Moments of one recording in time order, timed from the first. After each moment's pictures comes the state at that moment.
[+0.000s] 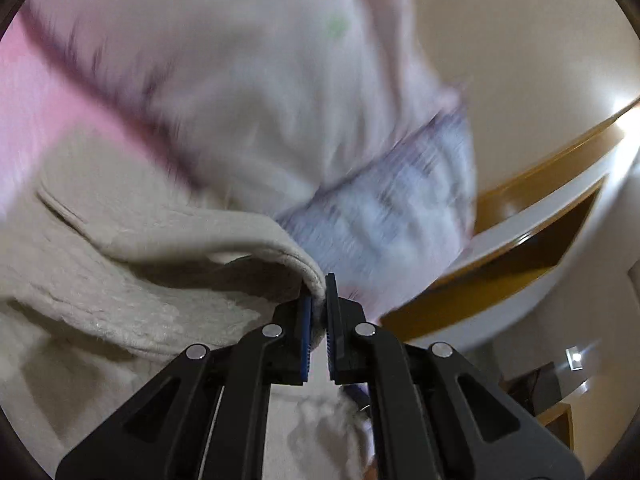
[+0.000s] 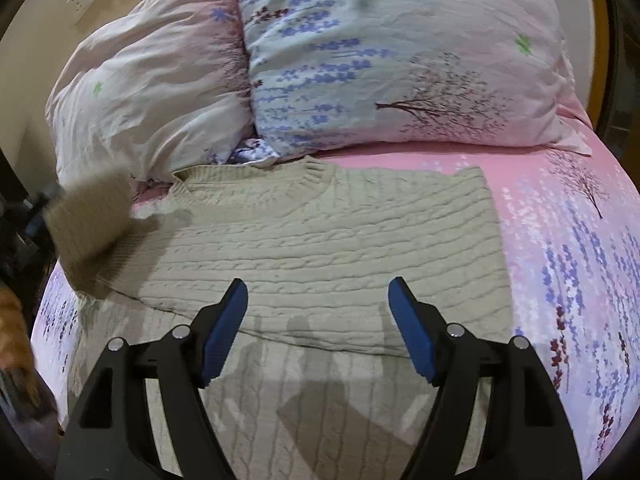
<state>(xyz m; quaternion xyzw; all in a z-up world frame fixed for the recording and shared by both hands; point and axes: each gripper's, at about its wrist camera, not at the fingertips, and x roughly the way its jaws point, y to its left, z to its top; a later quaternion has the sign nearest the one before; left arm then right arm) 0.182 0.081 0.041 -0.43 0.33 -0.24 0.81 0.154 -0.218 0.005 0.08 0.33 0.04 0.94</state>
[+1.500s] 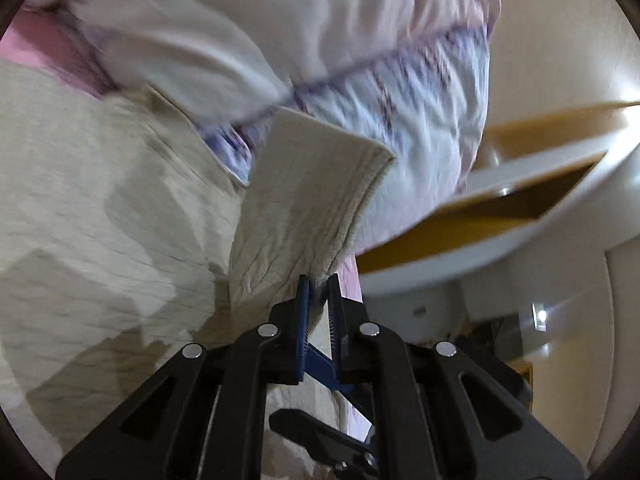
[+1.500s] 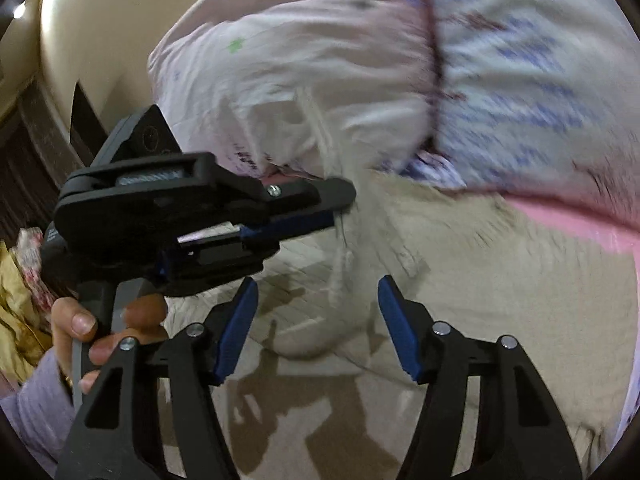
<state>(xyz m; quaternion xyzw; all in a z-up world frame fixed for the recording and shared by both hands) 0.247 0.021 0.024 -0.41 0.42 -0.36 0.72 0.178 -0.129 0.015 0.04 0.32 0.21 0.92</state>
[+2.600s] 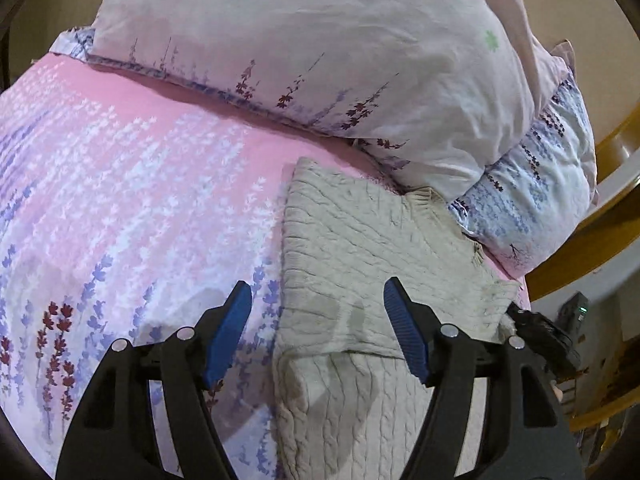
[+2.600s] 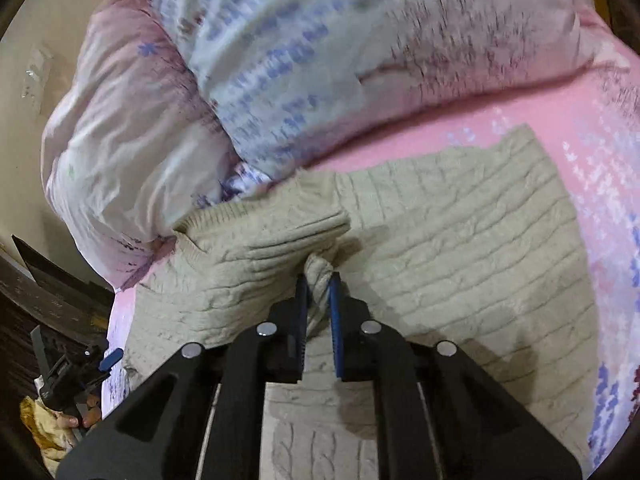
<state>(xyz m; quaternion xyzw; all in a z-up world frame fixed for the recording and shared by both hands) 0.173 0.197 0.026 -0.26 0.43 -0.09 0.86 0.208 -0.248 0.000 0.23 0.31 0.09 0.92</state>
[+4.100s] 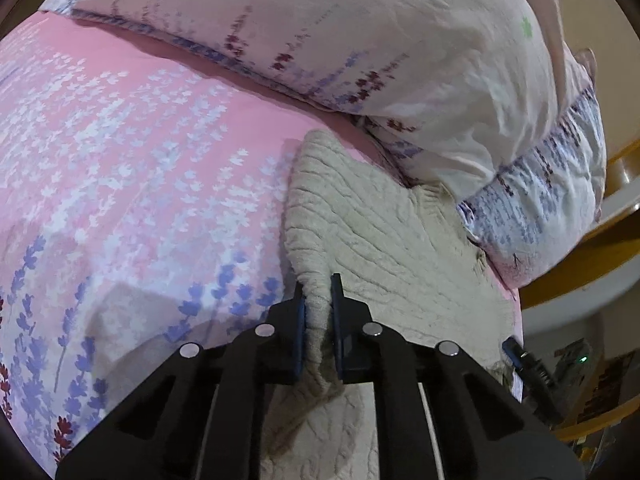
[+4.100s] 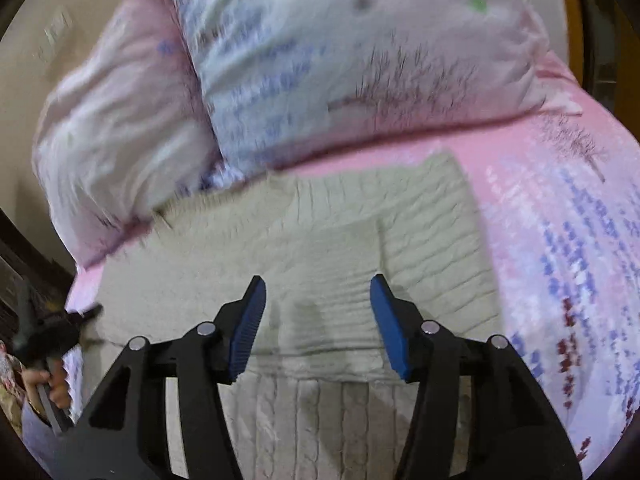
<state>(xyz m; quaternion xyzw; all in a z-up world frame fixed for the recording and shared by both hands) 0.193 0.183 0.003 -0.30 0.45 -0.09 0.84 0.182 -0.248 -0.016 0.14 0.34 0.02 0.93</state>
